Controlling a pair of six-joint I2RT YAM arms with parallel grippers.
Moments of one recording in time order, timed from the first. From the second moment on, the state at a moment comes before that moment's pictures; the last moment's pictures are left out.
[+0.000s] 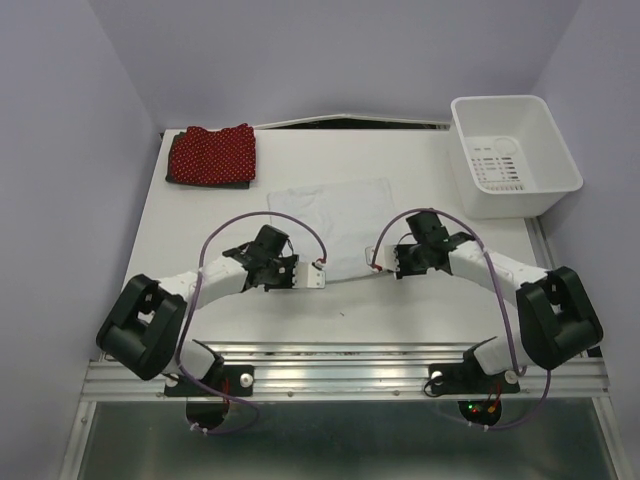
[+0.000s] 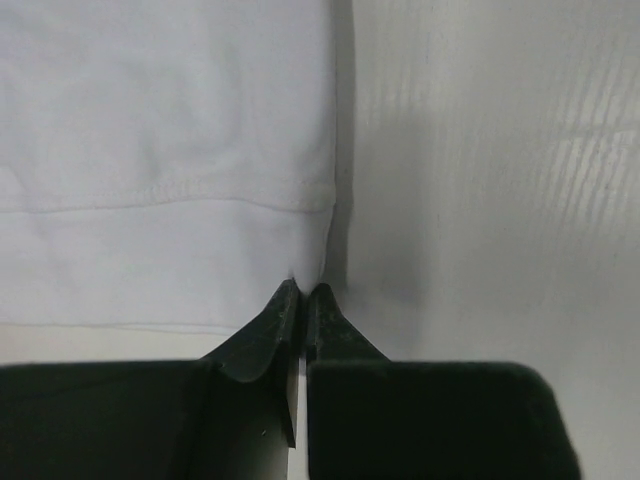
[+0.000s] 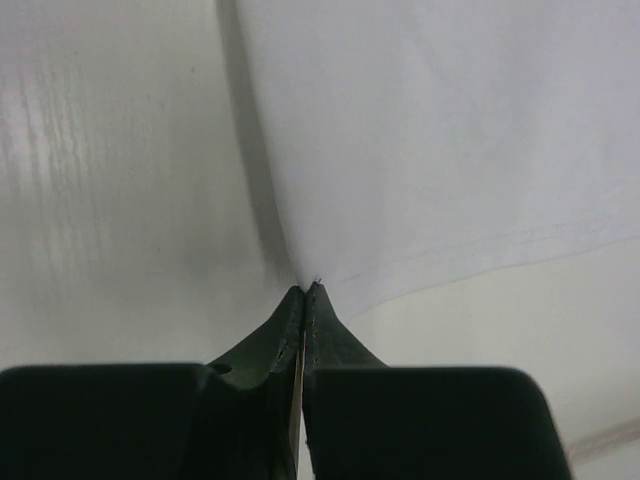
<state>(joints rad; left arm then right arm) -0.58 1.40 0.65 -0.29 0.24 1.06 0.43 1.44 0.77 -0.42 -0.29 -1.24</state>
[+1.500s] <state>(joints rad) -0.25 1.80 1.31 -0.54 0.40 0.83 0.33 1.95 1.50 -0.73 -0.34 -1.17</state>
